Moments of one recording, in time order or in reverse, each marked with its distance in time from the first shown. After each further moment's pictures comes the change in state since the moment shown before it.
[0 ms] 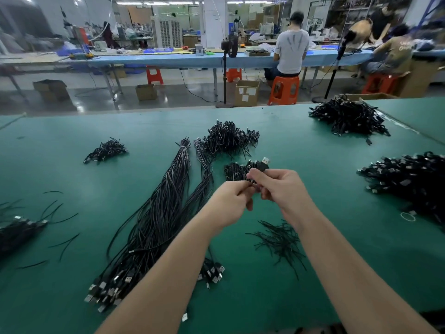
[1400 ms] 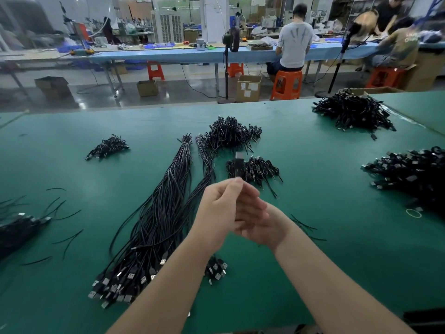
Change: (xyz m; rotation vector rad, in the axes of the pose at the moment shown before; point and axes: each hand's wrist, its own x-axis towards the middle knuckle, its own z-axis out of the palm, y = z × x) left_hand -0.047 0.006 0.003 -0.676 0.091 0.145; right_hand -0.014 0.047 0.039 0.599 -0.397 0.595
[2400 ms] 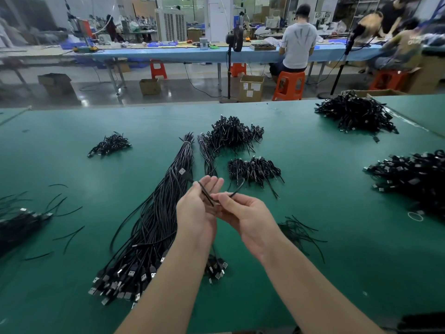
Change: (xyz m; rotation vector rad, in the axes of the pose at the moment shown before) left_hand 0.031 -0.028 -0.036 -0.643 0.663 -0.187; right_hand -0.015 0.019 0.040 -0.132 0.122 -0.377
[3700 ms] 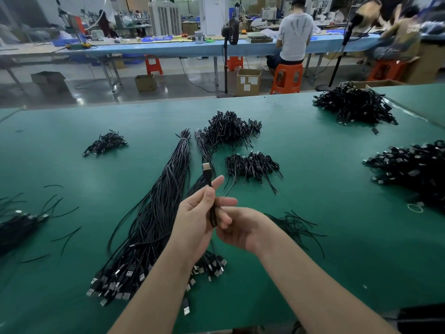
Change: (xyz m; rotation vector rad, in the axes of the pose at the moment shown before) left_hand -0.021 0.003 -0.032 0.370 -0.505 0.083; right_hand 0.018 0.012 -0.015 -0.033 0.001 0.482
